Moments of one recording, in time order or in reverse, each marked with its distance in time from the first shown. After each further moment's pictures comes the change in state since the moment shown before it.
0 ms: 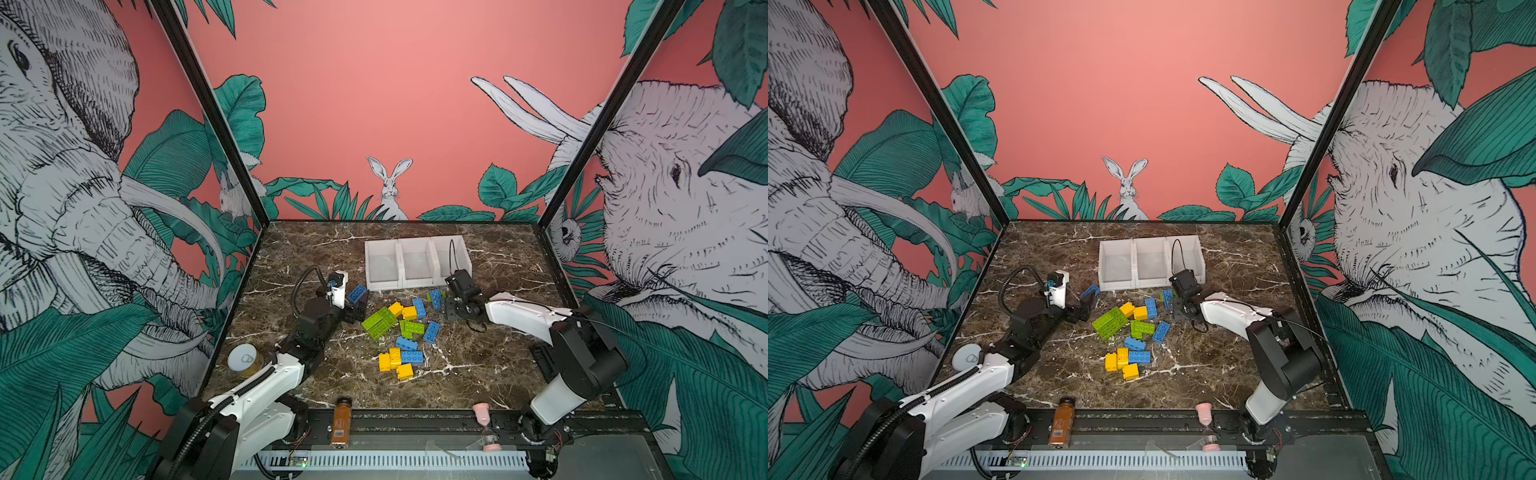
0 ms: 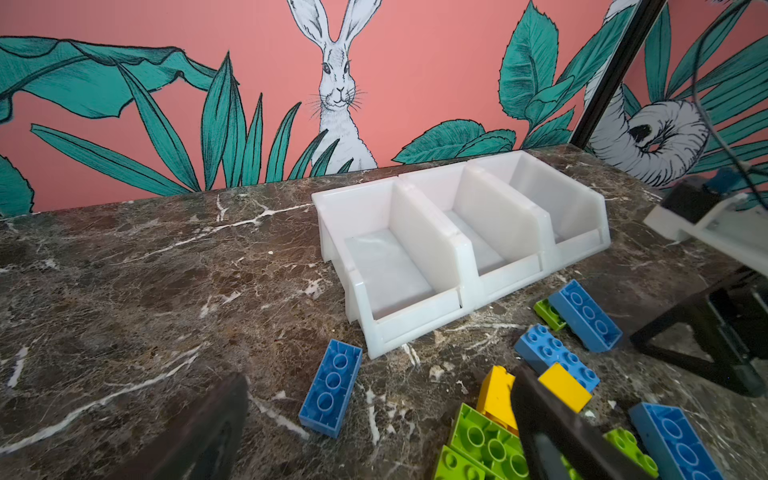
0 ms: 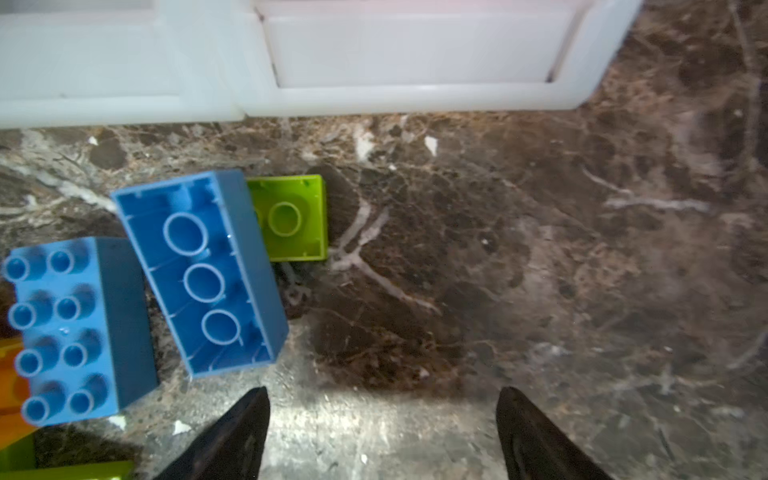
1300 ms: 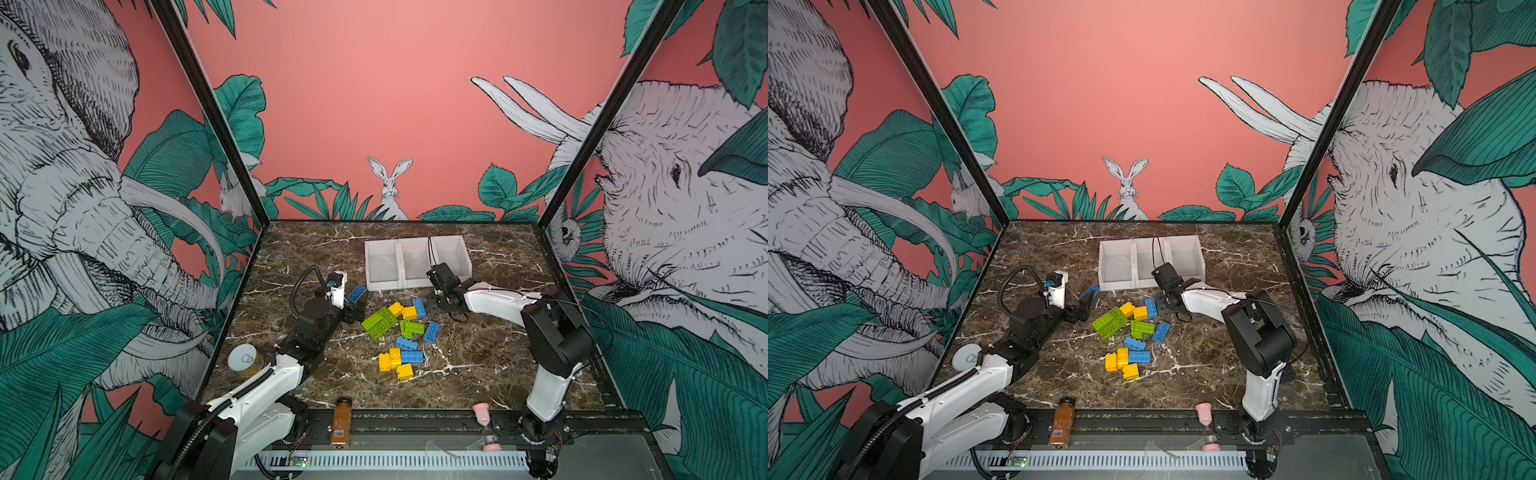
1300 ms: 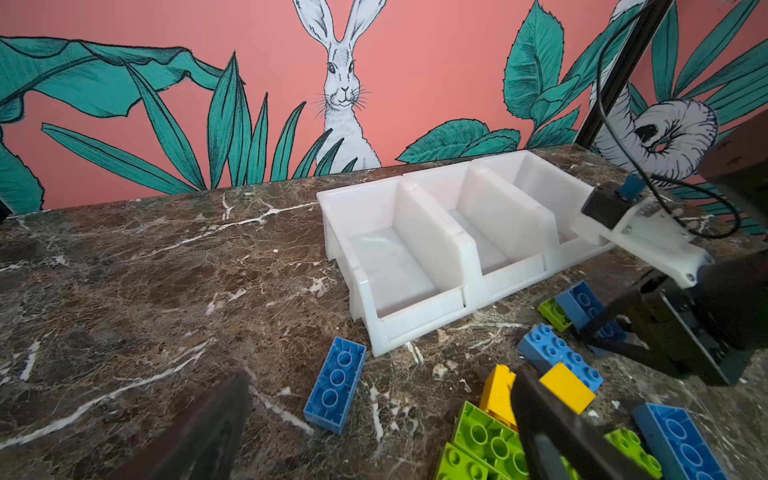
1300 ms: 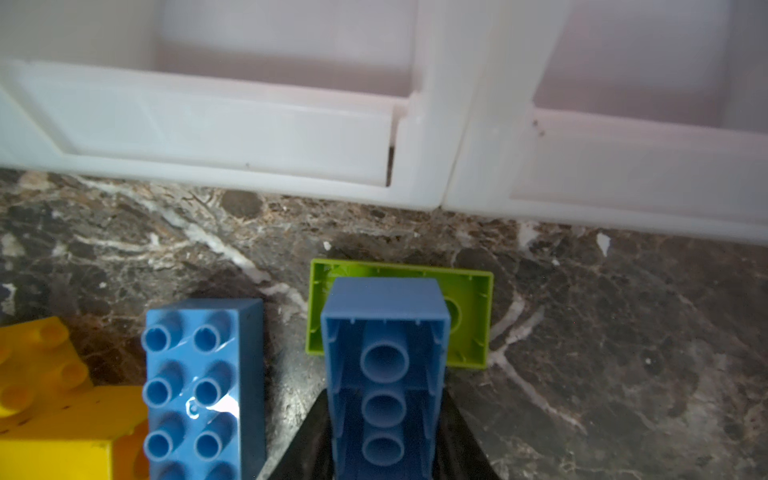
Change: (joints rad) left arm 0.000 -0.016 0.000 -0.019 -0.014 0.000; right arm 0.068 0.219 0.194 0.029 -0.059 -0.072
